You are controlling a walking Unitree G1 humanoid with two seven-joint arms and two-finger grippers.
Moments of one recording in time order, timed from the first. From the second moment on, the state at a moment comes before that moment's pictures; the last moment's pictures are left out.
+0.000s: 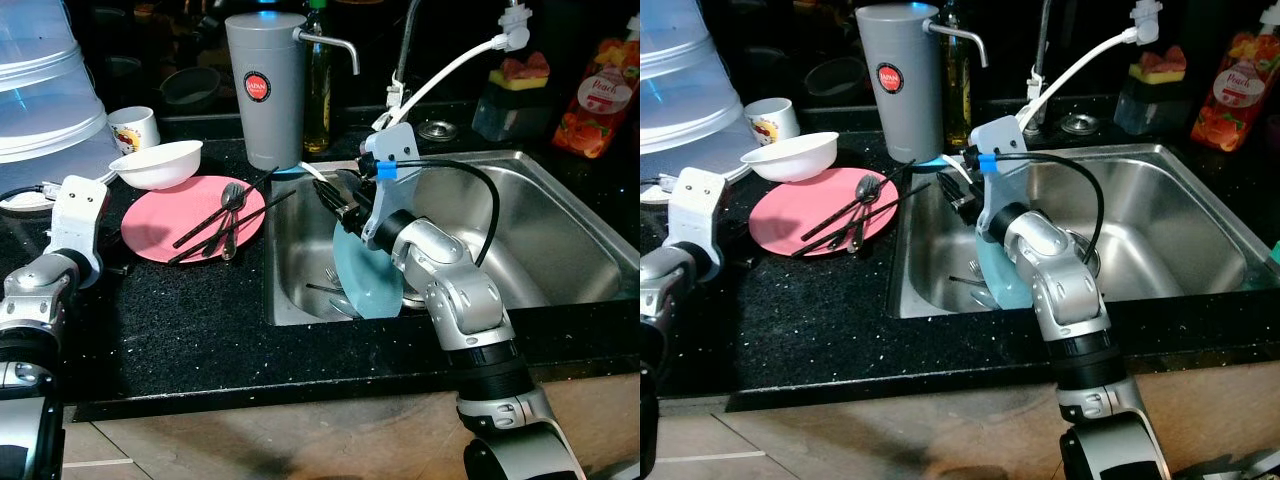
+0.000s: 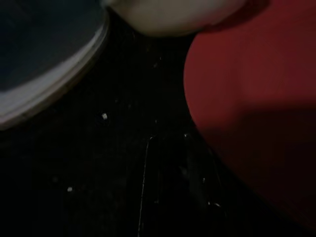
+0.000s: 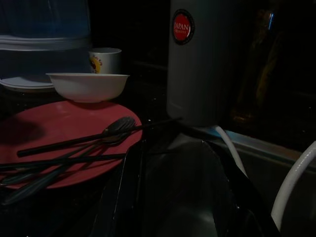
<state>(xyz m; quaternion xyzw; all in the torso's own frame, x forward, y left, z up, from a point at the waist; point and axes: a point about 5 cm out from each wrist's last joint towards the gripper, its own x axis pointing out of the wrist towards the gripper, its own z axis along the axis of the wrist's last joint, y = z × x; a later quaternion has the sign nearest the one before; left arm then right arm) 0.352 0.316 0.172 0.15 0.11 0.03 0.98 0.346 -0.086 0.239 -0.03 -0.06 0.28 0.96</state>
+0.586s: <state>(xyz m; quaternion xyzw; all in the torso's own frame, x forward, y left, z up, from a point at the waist) 0.309 0.379 0.223 0.13 -0.01 0.24 0.96 0.345 -0.085 0.236 -0.03 -0.05 0.29 0.96</state>
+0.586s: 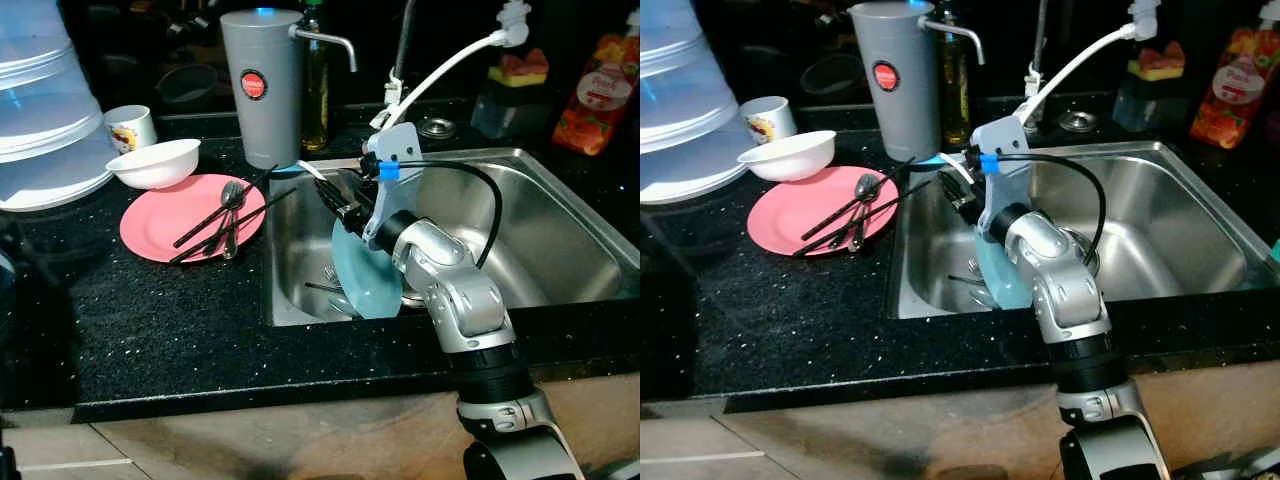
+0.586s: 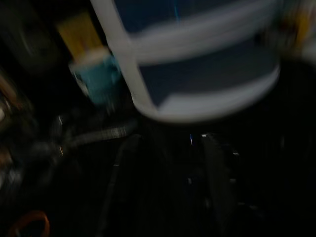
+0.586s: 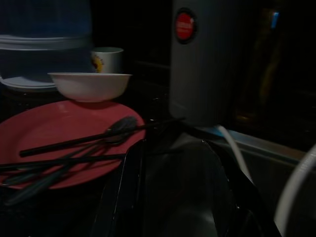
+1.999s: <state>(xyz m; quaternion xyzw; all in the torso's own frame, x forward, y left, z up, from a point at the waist) 0.408 0.260 0.279 0.21 0.08 -0.06 0.97 0.334 -0.094 0.242 -0.03 -0.05 0.26 0.96</state>
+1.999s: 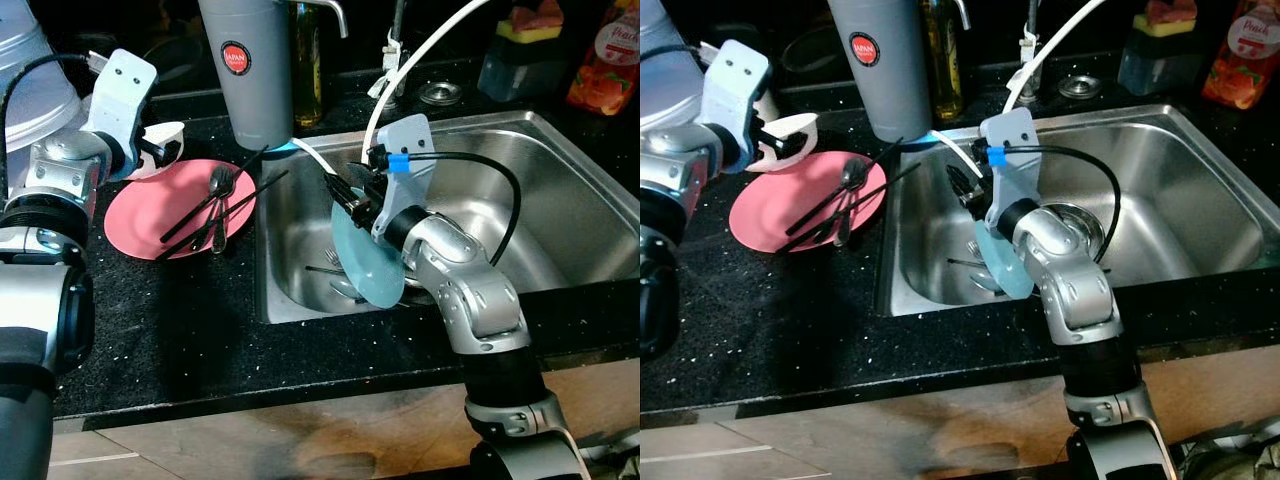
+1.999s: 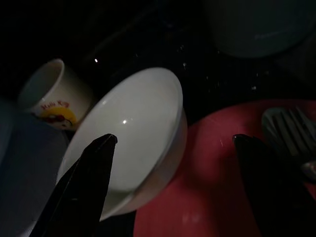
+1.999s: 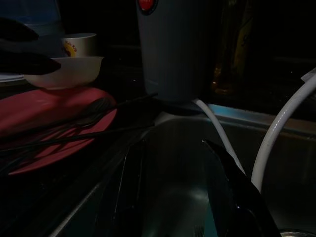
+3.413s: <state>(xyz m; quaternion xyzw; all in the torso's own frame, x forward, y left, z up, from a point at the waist) 0.401 0.281 0.268 0.22 0.08 -0.02 0.97 0.336 -0.094 0.243 -0.04 -0.04 0.26 0.96</state>
